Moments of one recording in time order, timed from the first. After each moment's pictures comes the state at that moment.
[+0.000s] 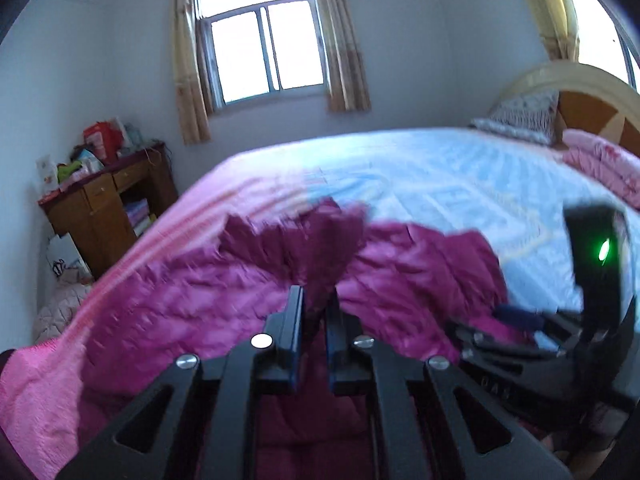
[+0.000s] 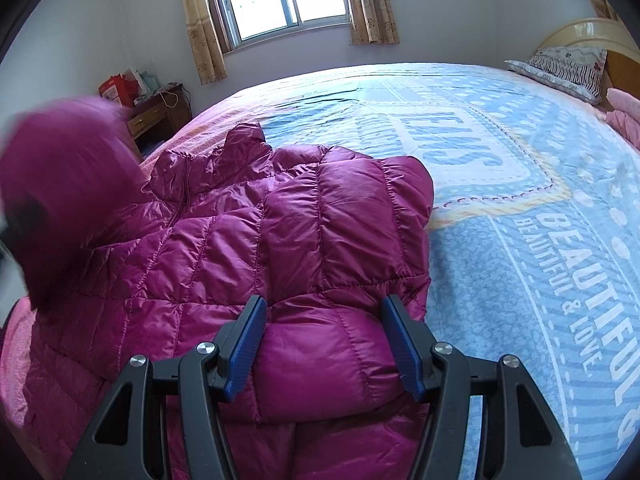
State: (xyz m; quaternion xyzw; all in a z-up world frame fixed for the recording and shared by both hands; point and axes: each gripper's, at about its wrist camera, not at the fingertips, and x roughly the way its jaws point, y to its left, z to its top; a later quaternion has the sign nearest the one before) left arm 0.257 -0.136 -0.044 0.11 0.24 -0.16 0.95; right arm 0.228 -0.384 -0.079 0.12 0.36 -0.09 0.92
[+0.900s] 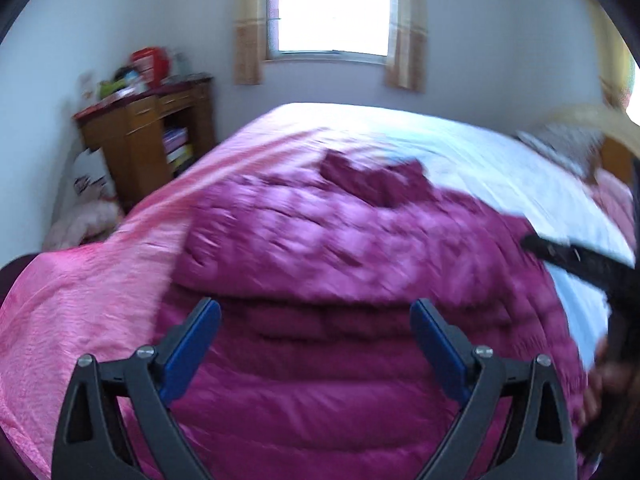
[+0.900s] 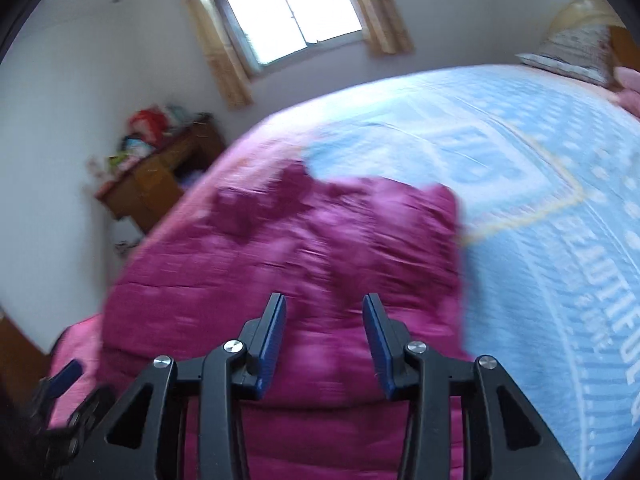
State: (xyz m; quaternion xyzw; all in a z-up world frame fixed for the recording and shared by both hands) left arm 0.230 -0.032 -0.046 0.01 0.32 -0.08 0.94; right arm 0.216 -0.354 -0.031 0.17 0.32 0.00 0.93
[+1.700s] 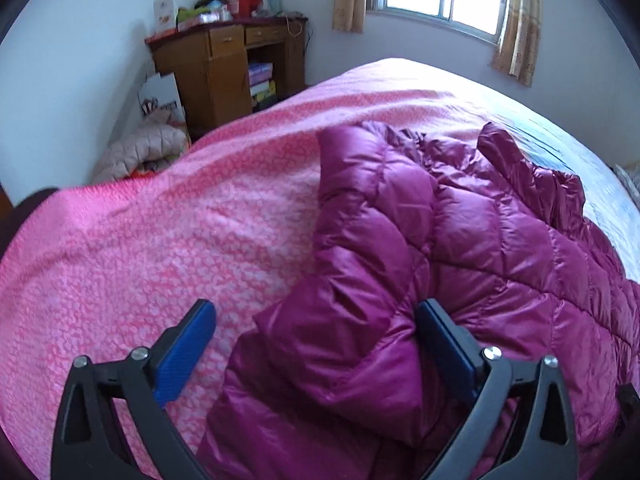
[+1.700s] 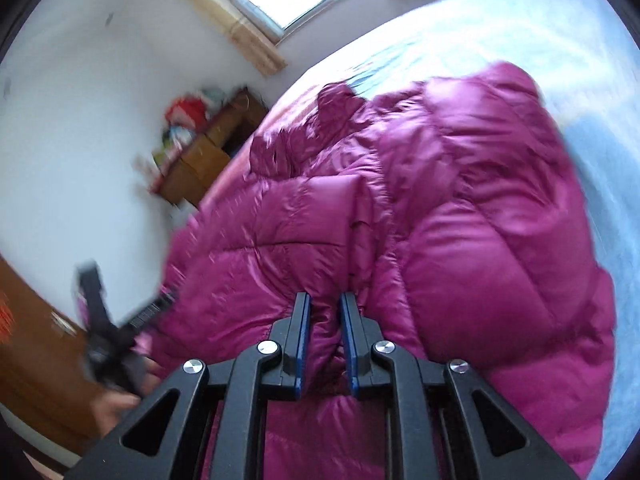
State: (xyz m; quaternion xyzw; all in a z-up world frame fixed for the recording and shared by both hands) left arm 0.338 0.025 -0.113 -0.05 0.41 0.06 0.91; right arm 0.215 -0.377 -0.096 0.34 0.35 0.08 0.87
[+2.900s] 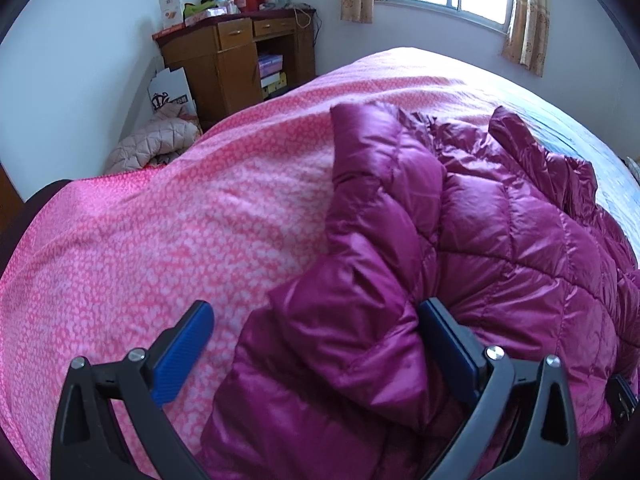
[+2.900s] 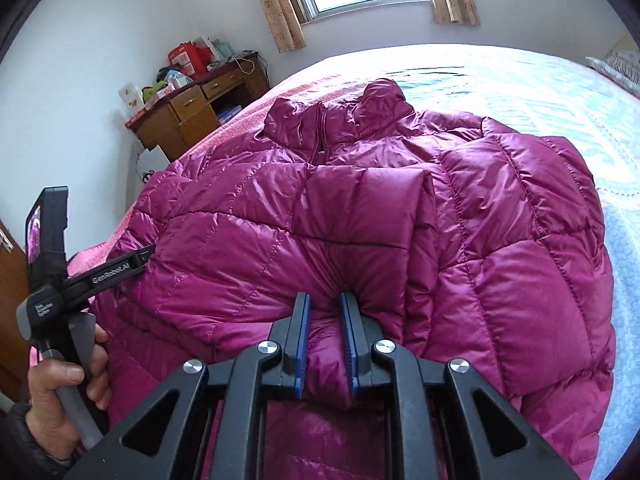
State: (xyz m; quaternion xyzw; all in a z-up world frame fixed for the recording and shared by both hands) left arm 0.327 0.019 -0.117 -0.03 0.42 0.09 0.90; right arm 0.252 -0.290 -0.086 0.12 0.40 0.06 0.91
